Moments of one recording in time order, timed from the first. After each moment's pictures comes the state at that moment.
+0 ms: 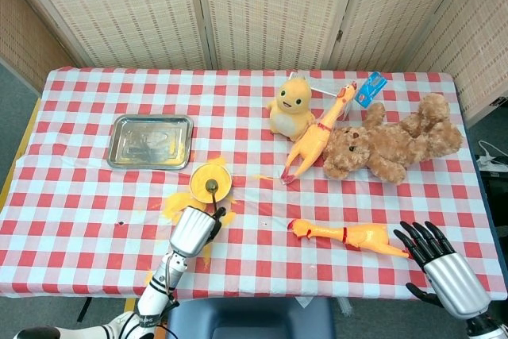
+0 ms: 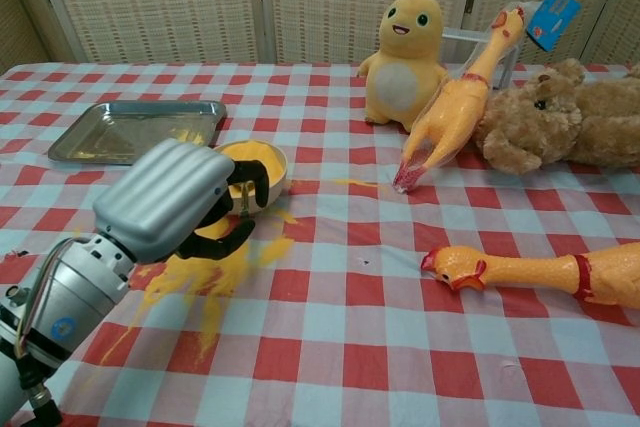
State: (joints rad) left arm -0.53 -1.99 -0.07 -1.08 1.60 1.41 0.41; right arm 0.02 -1.05 -0.15 -1.58 -1.86 1.55 -0.01
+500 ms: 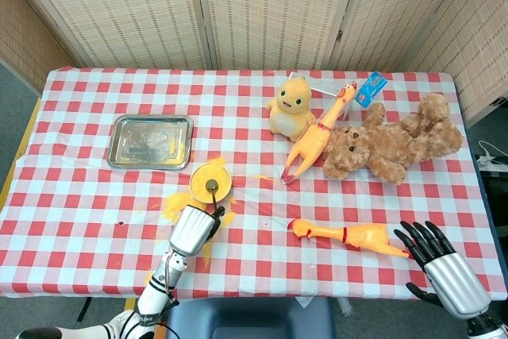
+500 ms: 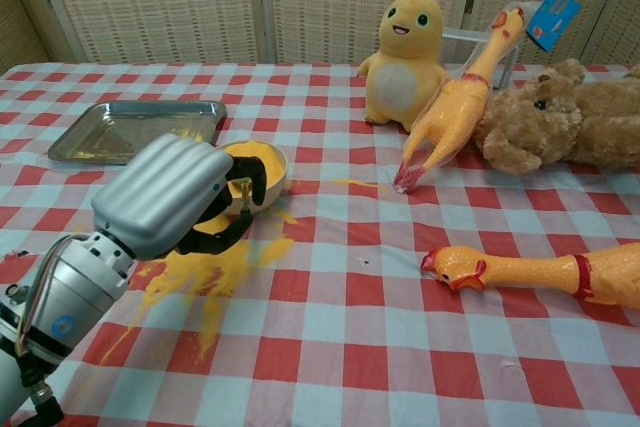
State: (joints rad) left arm -0.53 -2.00 -0.07 -1.05 1.62 1.43 0.40; right arm 0.02 -1.05 -0.15 -1.58 -1.86 1.55 -0.01
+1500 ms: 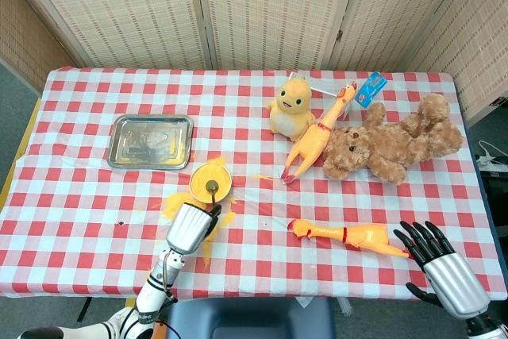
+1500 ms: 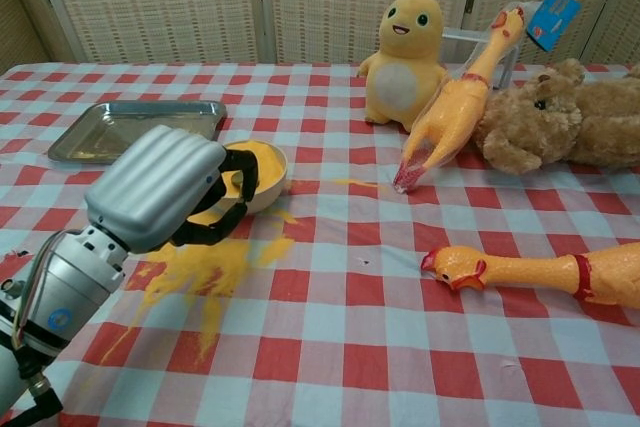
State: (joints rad) left arm -0.53 -2.01 -0.08 -1.00 1.64 1.46 0.37; right arm 0.02 -1.05 -0.15 -1.58 -1.86 1.55 -0.02
